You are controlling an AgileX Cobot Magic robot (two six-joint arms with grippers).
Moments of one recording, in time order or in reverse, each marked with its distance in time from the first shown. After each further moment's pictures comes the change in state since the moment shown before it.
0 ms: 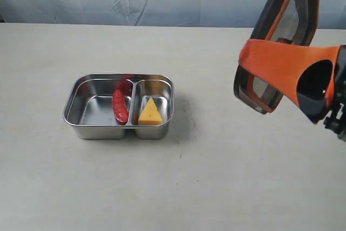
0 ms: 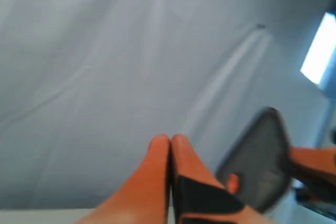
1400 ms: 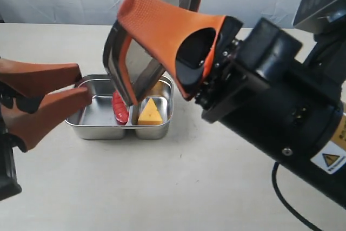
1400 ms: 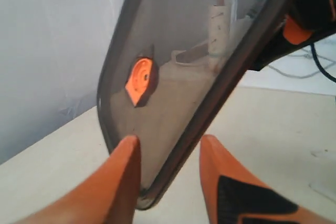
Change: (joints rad) left arm -0.006 0.871 -0.304 0.385 -0.417 0.539; right arm 0.154 0.506 0.000 -0.454 -0.903 0.756
